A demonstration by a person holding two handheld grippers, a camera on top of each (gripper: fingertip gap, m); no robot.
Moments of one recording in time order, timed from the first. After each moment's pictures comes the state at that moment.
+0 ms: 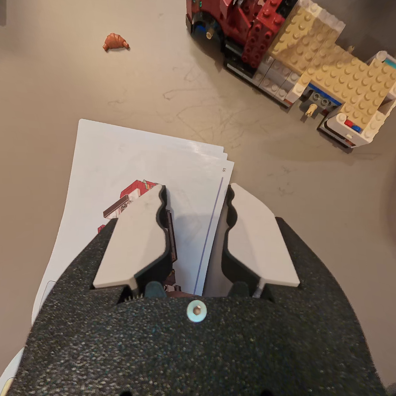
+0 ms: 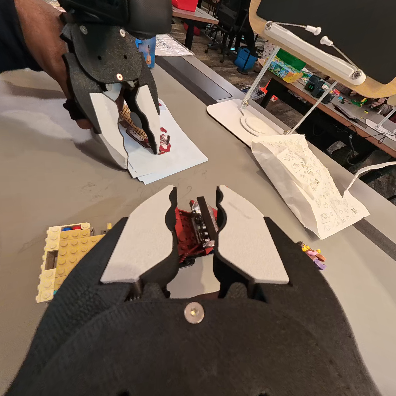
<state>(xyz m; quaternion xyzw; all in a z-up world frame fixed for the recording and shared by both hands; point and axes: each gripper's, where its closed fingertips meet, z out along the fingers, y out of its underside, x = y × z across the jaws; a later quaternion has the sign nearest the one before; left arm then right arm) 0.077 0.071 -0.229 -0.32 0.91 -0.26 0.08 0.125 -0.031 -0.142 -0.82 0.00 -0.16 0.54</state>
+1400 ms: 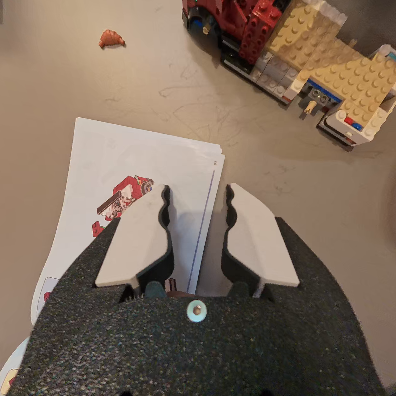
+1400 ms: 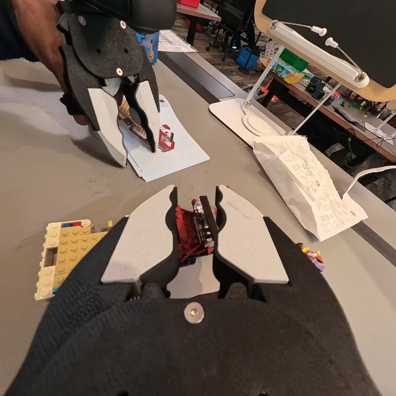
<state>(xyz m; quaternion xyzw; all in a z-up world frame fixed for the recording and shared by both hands) 0.074 0.070 -0.230 -0.32 0.91 -0.25 0.09 0.122 -0.030 -0.145 -0.83 -0.01 -0.17 0.54</state>
